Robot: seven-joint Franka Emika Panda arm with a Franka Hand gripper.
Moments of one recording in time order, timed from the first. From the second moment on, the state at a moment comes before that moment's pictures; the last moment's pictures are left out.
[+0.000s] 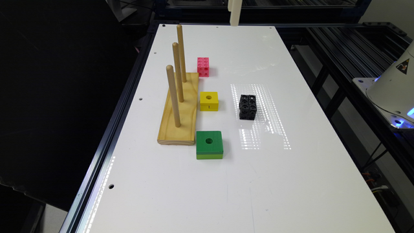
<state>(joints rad) -0.23 -0.06 0.07 -2.30 0.02 2.27 0.62</state>
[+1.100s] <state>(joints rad) -0.32 0.03 0.06 -2.20 0.01 2.27 0.54</state>
